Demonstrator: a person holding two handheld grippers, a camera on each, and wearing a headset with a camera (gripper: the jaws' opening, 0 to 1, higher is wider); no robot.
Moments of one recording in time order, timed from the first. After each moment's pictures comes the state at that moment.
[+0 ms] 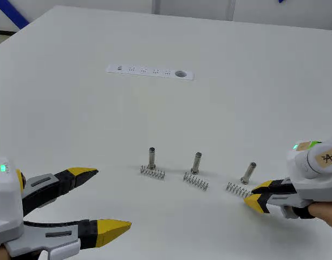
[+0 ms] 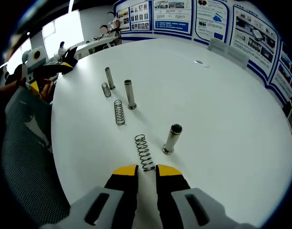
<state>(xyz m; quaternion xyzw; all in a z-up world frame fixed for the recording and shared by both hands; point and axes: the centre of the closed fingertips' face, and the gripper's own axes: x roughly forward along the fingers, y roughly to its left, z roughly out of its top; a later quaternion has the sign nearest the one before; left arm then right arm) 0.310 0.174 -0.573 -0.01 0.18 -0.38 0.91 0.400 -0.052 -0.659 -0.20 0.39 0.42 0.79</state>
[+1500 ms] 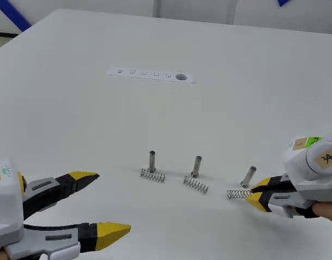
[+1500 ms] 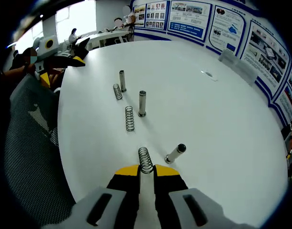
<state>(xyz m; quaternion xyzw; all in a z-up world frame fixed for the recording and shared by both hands) 0.310 0.174 -0.574 -0.01 0.18 -0.38 0.91 0.395 -0.042 -0.633 -0.26 0.37 0.45 0.77</state>
